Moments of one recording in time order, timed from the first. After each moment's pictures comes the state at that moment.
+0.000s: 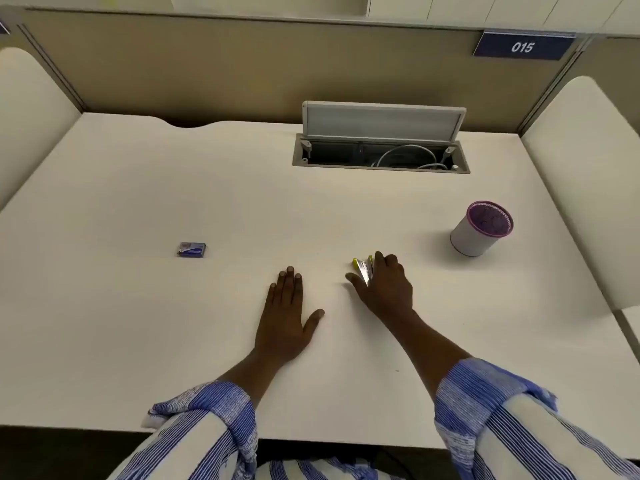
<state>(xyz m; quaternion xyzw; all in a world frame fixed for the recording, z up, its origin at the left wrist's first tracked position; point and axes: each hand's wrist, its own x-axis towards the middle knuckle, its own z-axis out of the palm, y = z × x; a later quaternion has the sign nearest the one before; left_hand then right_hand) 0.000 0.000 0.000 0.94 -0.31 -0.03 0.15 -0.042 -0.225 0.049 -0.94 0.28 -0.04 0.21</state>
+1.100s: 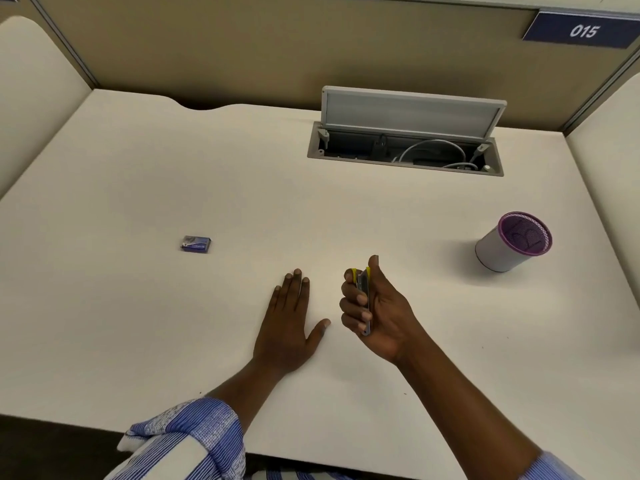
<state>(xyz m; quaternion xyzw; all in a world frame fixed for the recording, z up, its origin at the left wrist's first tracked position) 0.002 0.001 0.002 0.94 -0.31 -0.03 0.15 -0.047 -0.187 0.123 -0.25 0.18 0.15 0.94</state>
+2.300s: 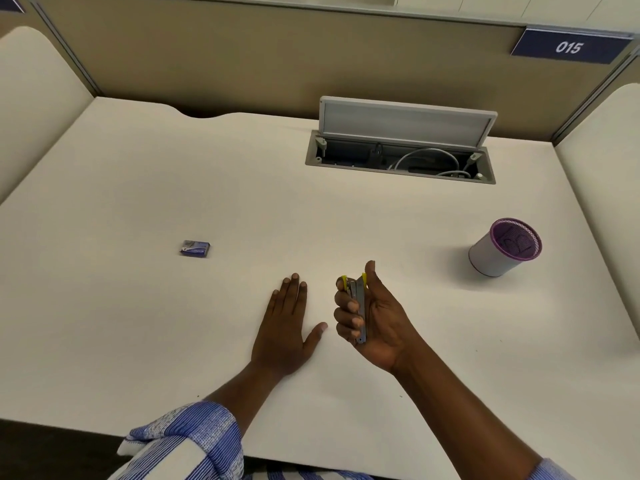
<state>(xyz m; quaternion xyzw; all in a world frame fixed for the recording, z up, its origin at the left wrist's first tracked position) 0.002 0.001 0.005 0.94 -0.31 -0.04 0.15 -0.054 -0.181 0.137 -0.24 0.18 0.17 0.94</state>
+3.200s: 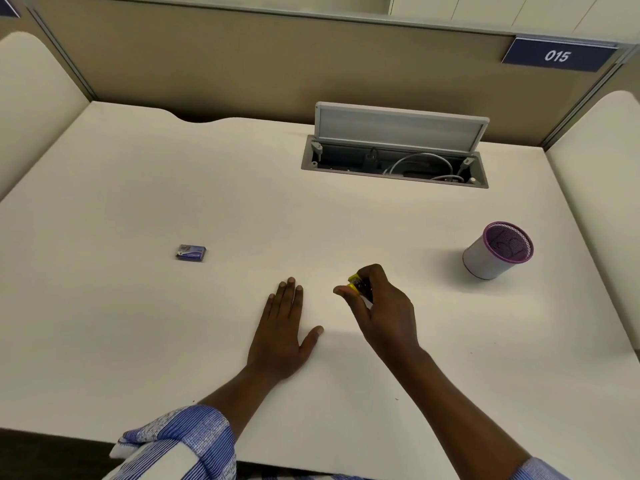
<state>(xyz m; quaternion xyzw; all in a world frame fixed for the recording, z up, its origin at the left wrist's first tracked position) 0.003 0.001 0.000 0.94 -0.30 -0.04 0.16 -0.062 -0.192 0.127 -0.89 0.15 -0.18 0.39</state>
